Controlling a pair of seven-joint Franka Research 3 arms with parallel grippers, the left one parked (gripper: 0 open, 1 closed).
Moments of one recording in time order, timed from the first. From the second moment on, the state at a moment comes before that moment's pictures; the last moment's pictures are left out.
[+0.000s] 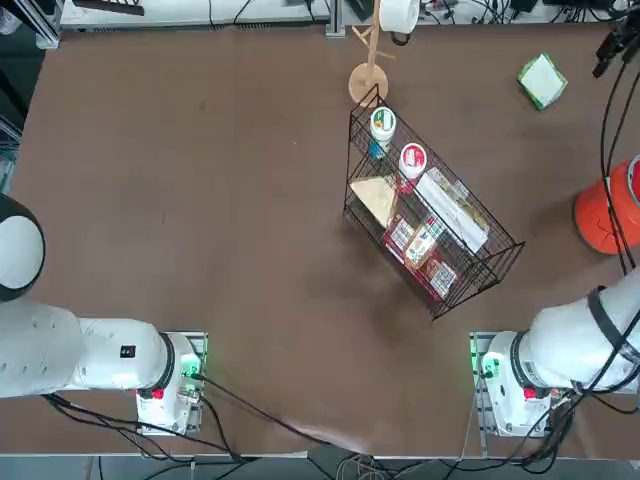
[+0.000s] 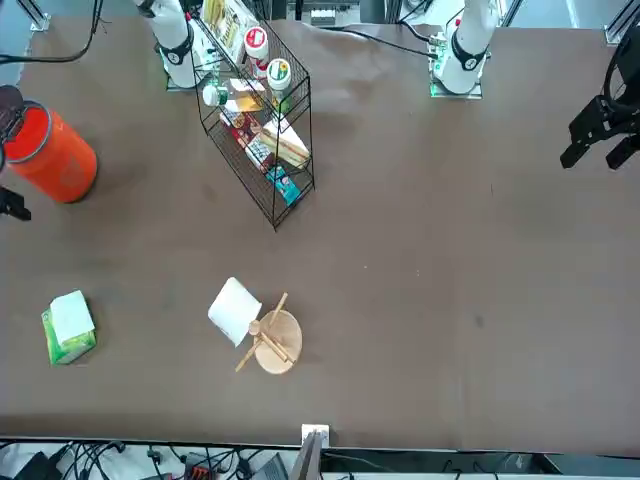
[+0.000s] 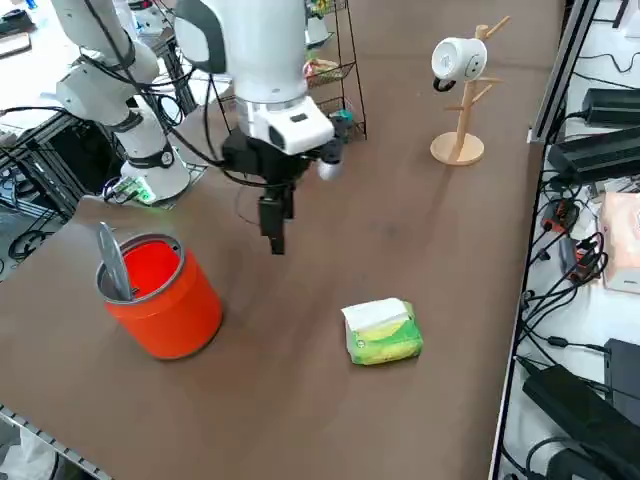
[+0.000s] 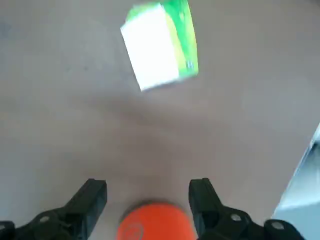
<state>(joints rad) -0.16 0.34 -0.20 -1.62 -0.12 2.00 -0.63</state>
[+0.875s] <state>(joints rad) -0.14 0.62 -0.20 -1.58 -0.12 2.52 -0.79</state>
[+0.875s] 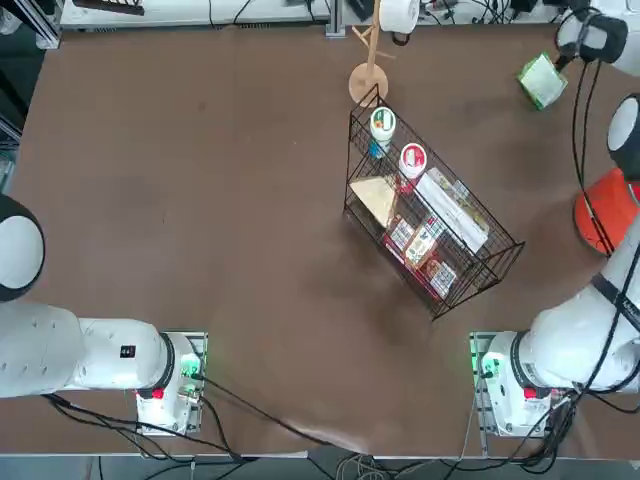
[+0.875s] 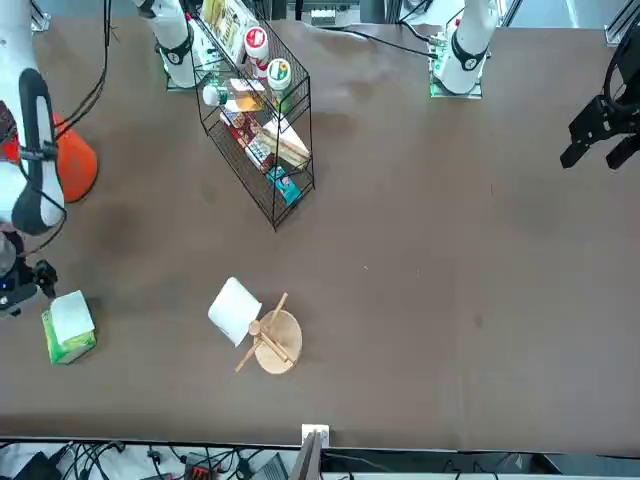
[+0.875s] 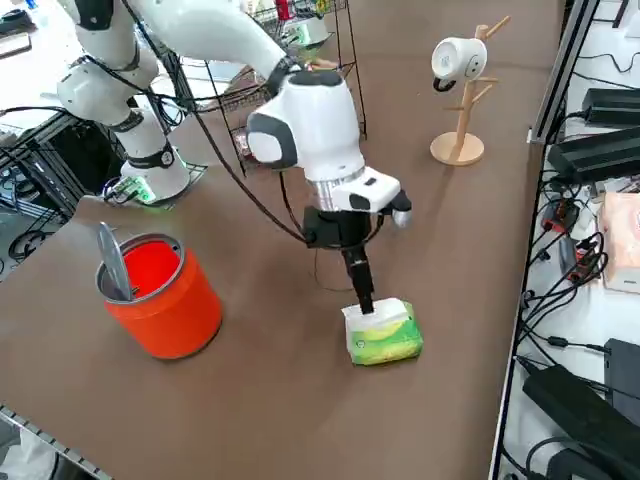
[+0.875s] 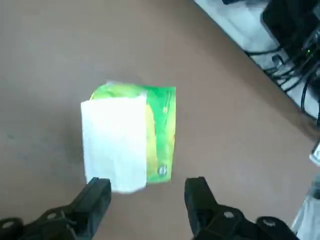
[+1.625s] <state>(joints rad) -0.13 0.71 -0.15 -1.51 -0.04 2.53 -0.81</state>
